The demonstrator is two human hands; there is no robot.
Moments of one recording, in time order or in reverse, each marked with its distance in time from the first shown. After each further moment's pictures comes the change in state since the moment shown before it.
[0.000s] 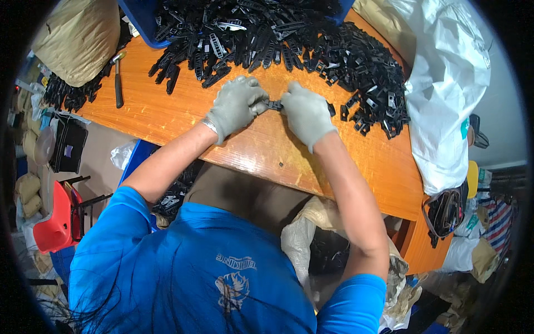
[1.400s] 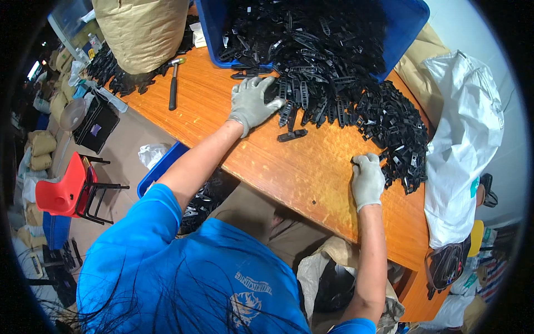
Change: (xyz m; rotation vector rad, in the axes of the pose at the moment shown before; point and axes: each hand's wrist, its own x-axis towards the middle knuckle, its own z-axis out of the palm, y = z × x) left_hand 0.001 -0.098 -0.037 0.181 0.239 -0.535; right_hand -0.065 0.041 0.021 0.104 0.317 0.308
